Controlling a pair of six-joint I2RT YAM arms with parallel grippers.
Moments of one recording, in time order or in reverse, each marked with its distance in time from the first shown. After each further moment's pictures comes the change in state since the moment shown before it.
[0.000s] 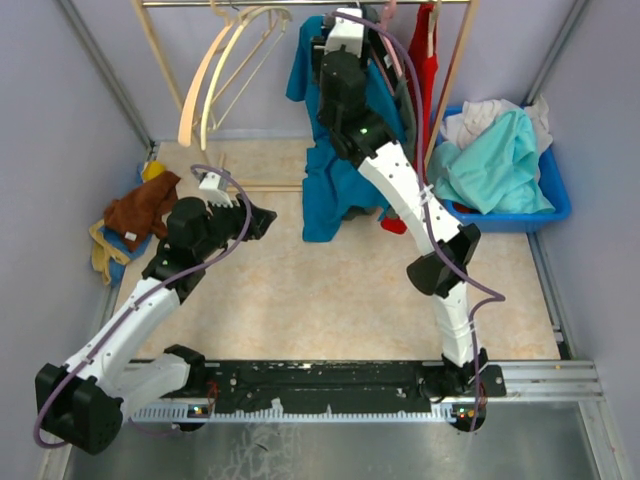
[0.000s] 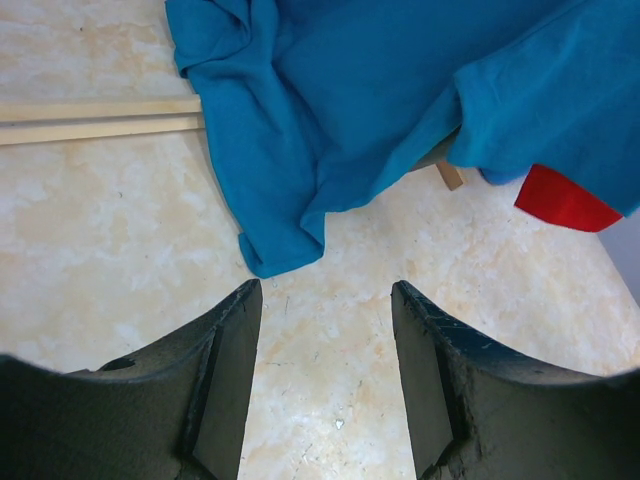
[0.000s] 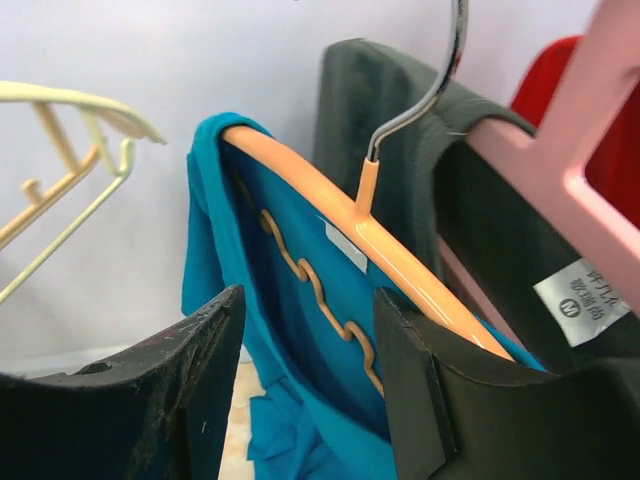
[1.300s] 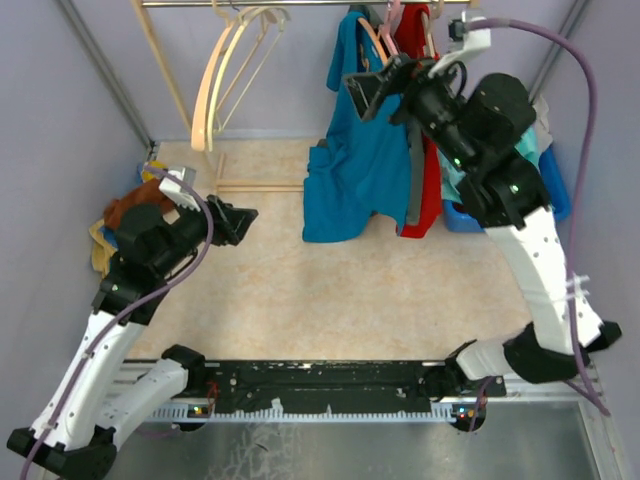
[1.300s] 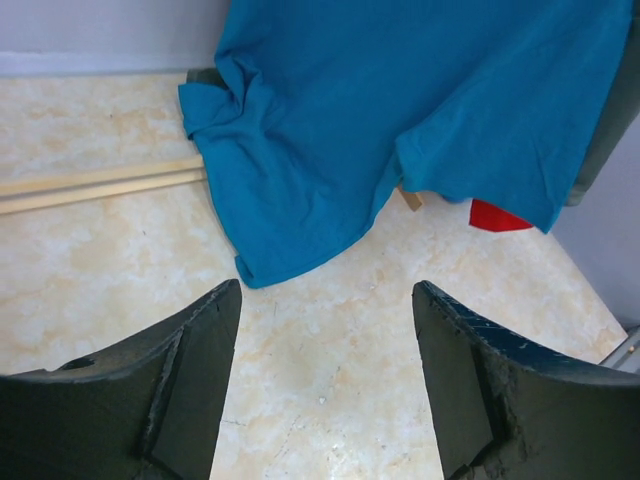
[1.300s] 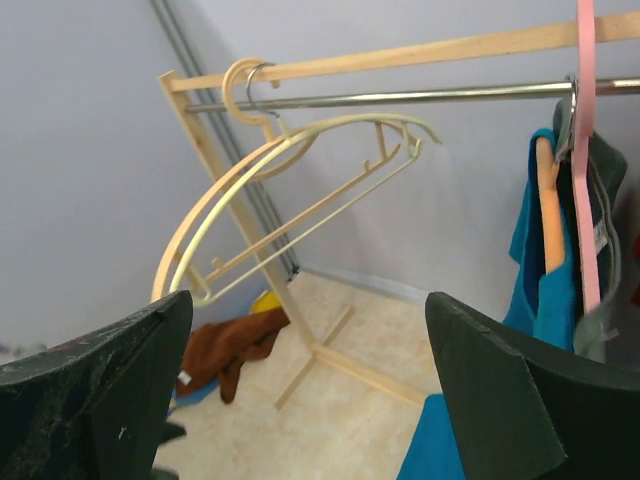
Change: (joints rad) left arm 0.000 -0.220 0.200 -0.324 -0.001 0.060; right arm -0.112 -0.711 -0.520 -0.108 -0.733 0.359
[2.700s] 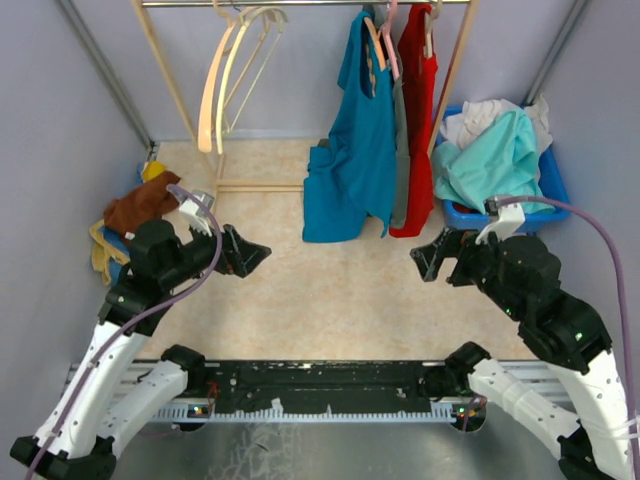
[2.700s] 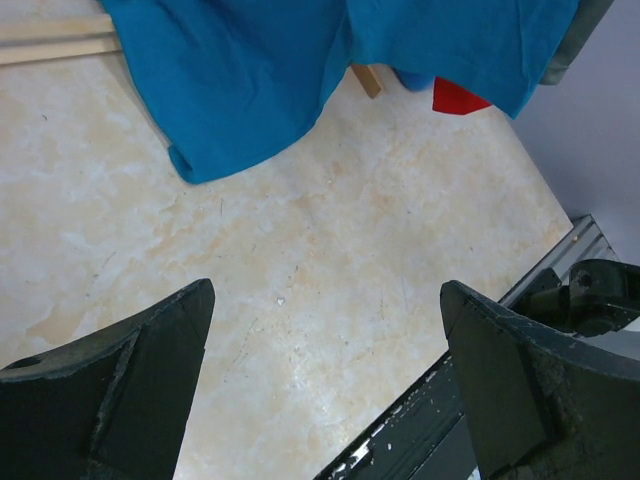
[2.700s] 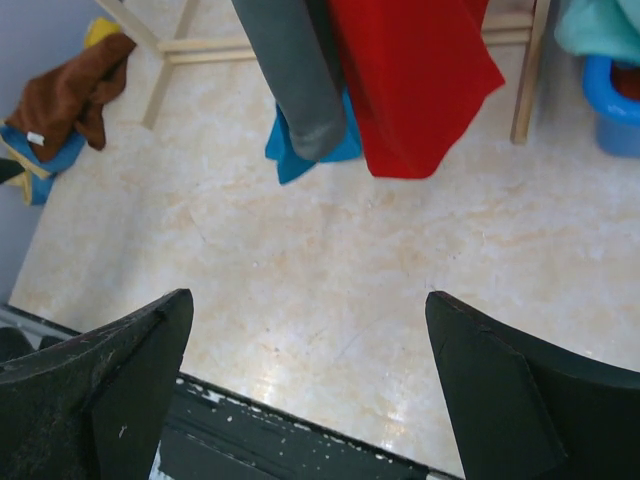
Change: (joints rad) left arm 0.000 -0.077 -0.089 -0.142 0.178 -0.020; right arm -0.004 -0.801 -0.787 -0.613 0.136 0.176
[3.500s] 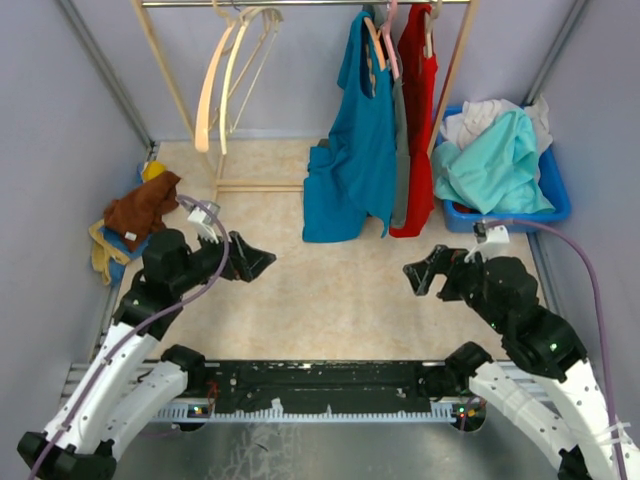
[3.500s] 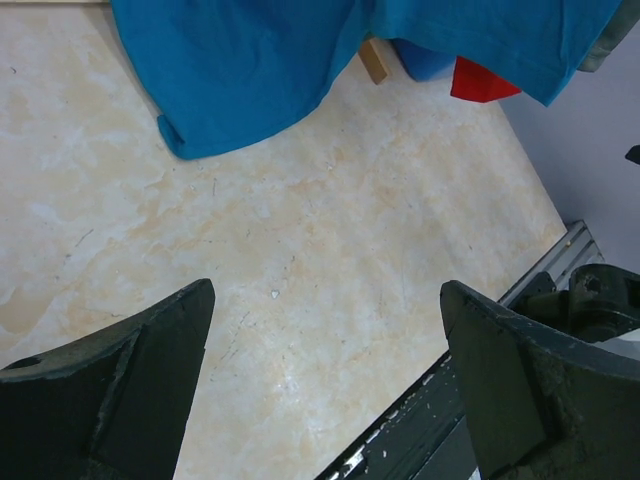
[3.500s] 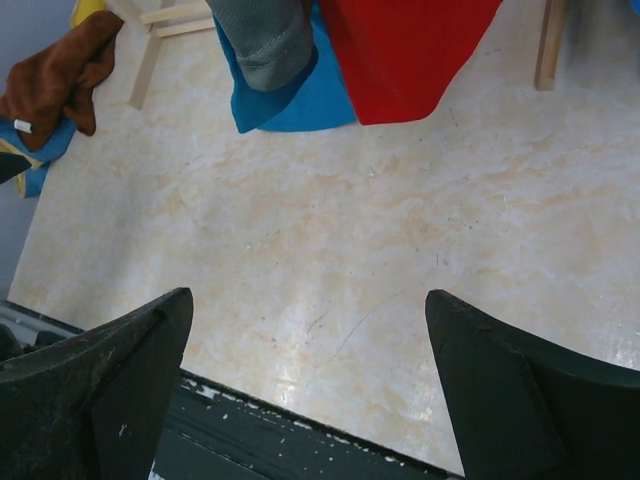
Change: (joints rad) left arm 0.000 -0.024 -0.176 0.128 0.006 -0.076; right arm 0.000 -0.183 -0.330 0.107 -0.019 0.080
